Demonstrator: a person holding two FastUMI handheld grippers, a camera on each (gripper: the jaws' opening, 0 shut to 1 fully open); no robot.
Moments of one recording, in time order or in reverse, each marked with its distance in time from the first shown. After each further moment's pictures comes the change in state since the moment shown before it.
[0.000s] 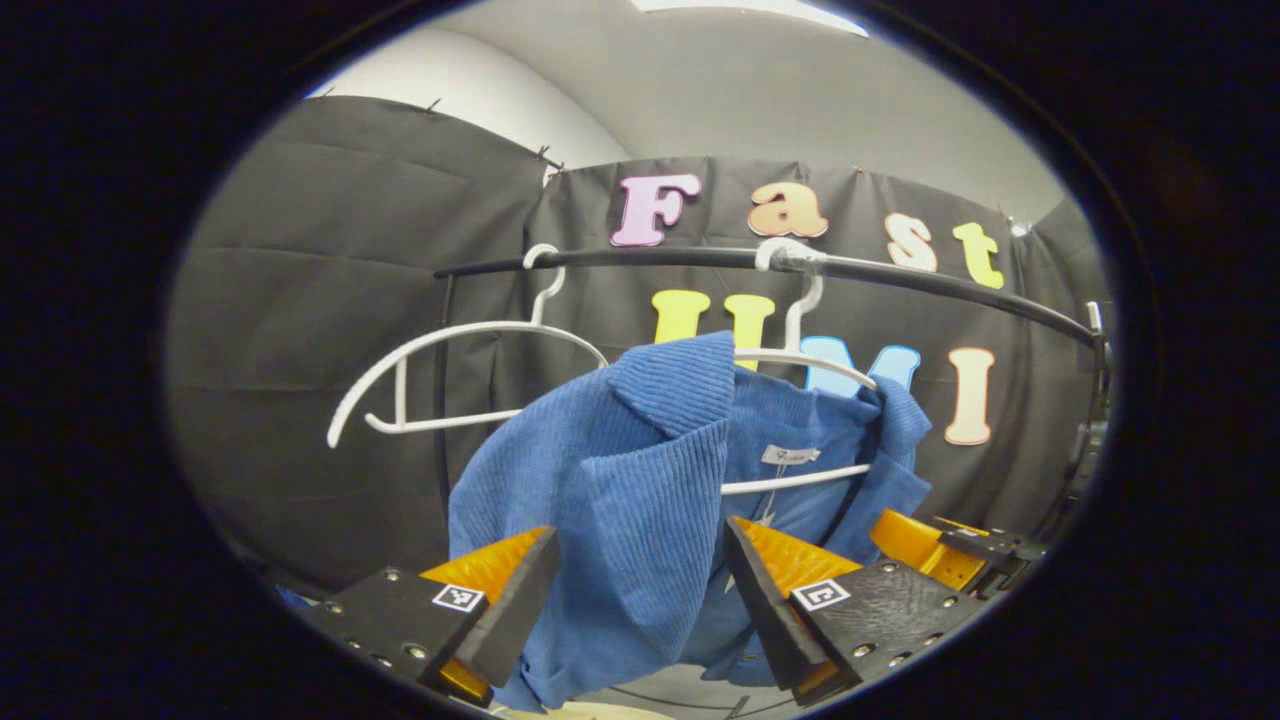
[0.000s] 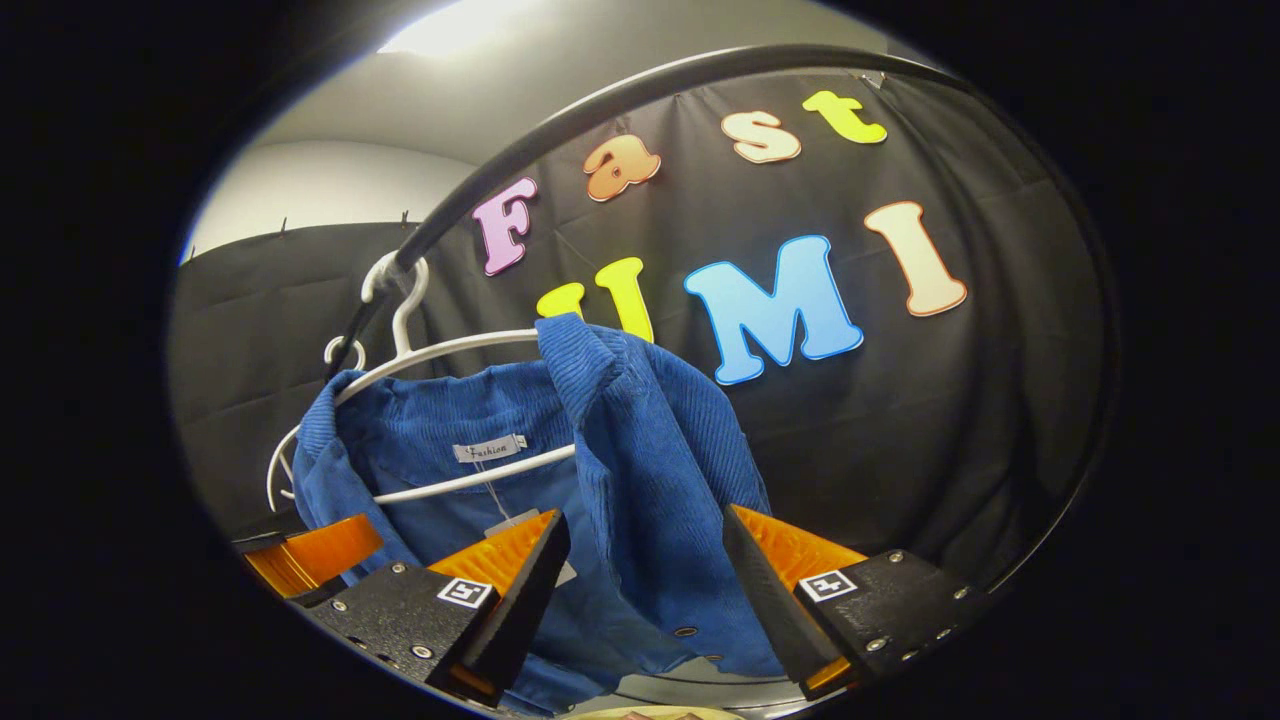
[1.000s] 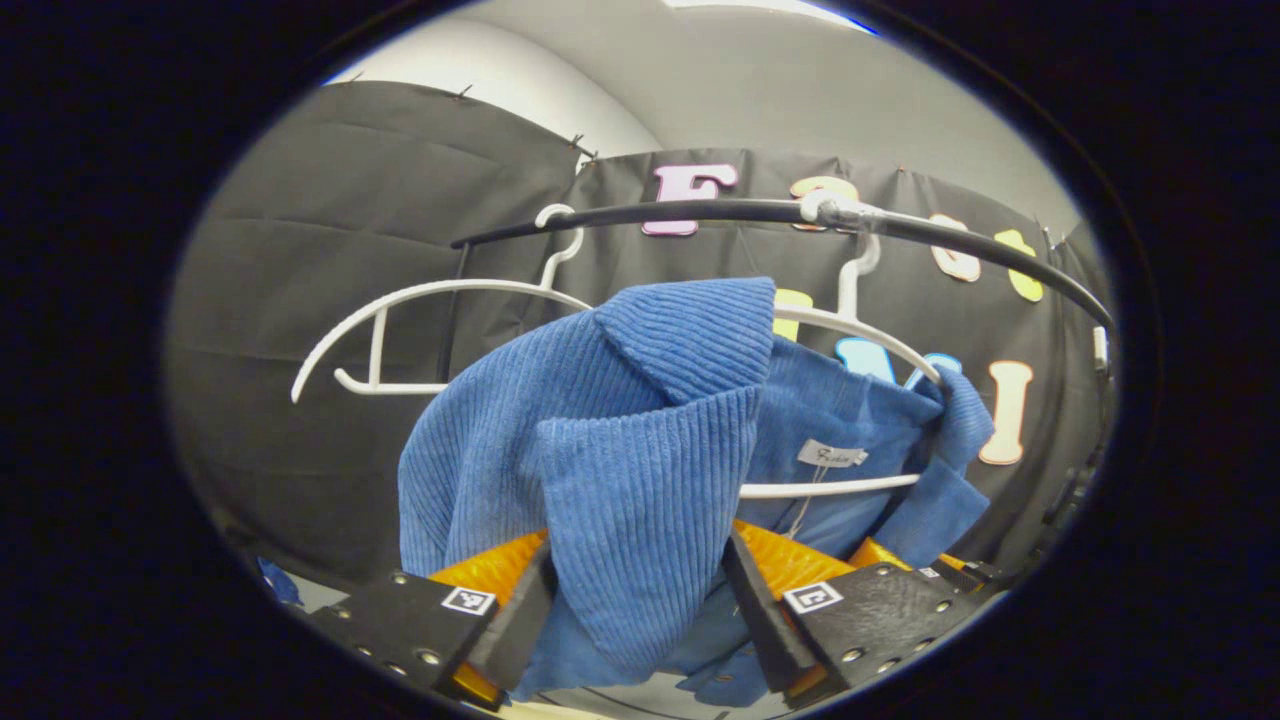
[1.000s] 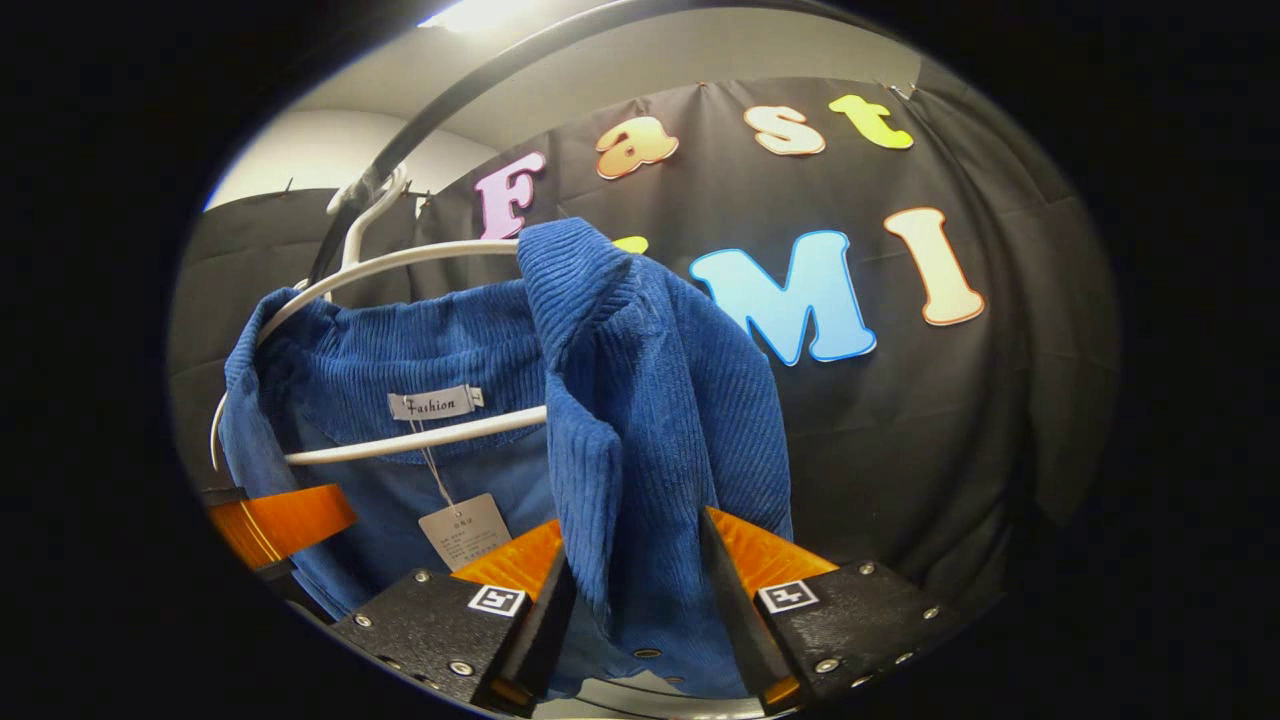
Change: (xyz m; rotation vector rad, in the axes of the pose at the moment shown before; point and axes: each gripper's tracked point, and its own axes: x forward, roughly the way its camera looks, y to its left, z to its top) left arm 0.043 0.014 -0.017 -0.011 0.000 0.134; right arm 0.055 0.000 -0.027 -0.132 -0.005 -0.016
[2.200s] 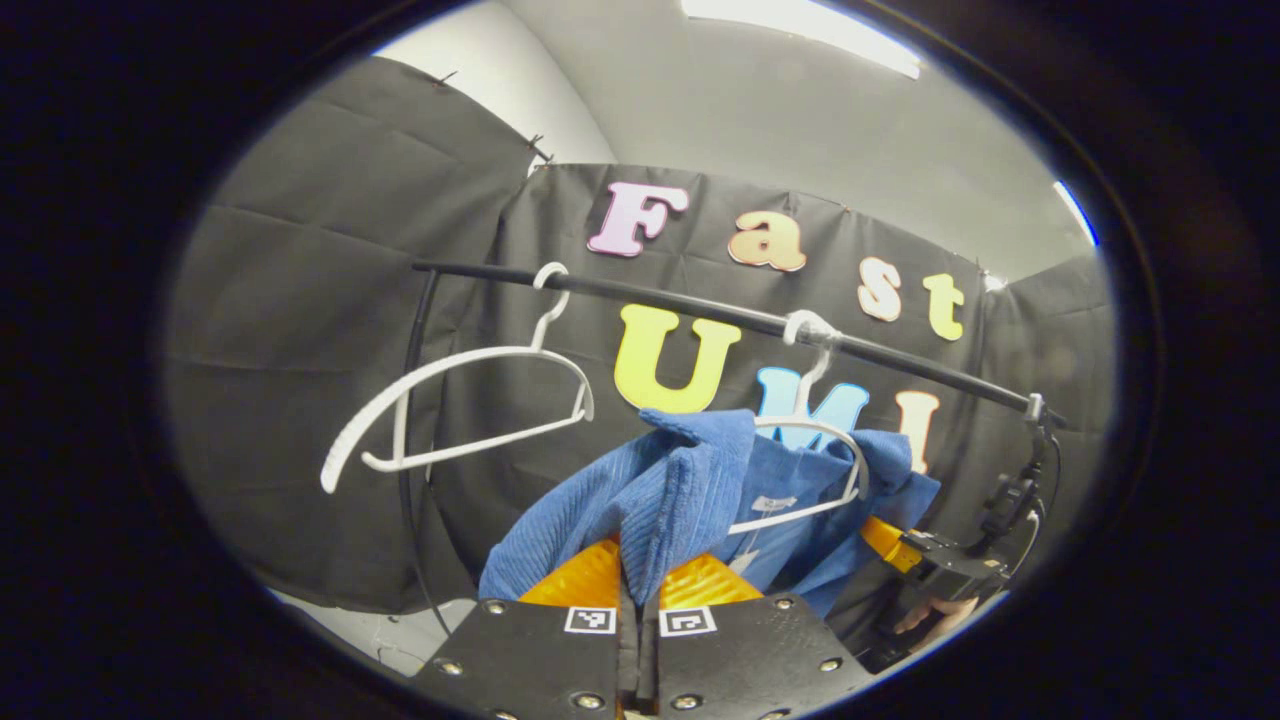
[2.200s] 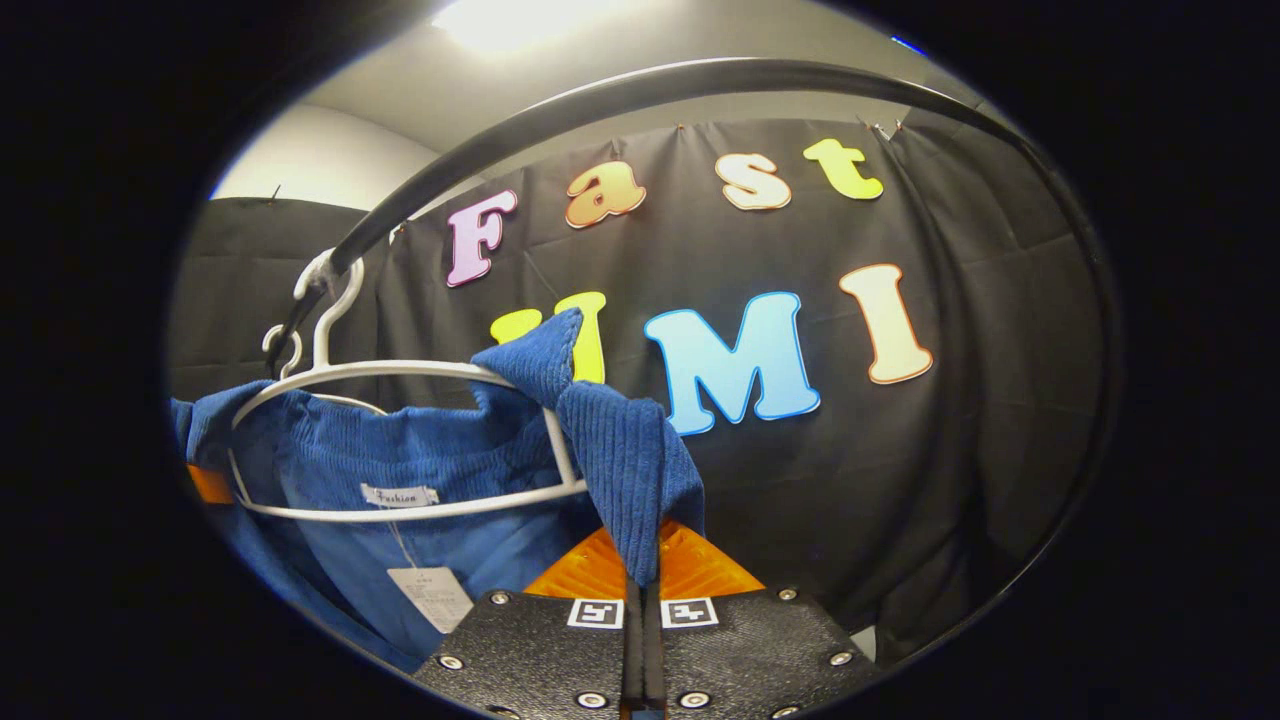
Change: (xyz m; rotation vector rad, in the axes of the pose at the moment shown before) left arm -0.048 0.031 0.073 -0.077 -0.013 -0.343; right arm -0.023 -0.049 0.073 -0.005 -0.131 -0.164
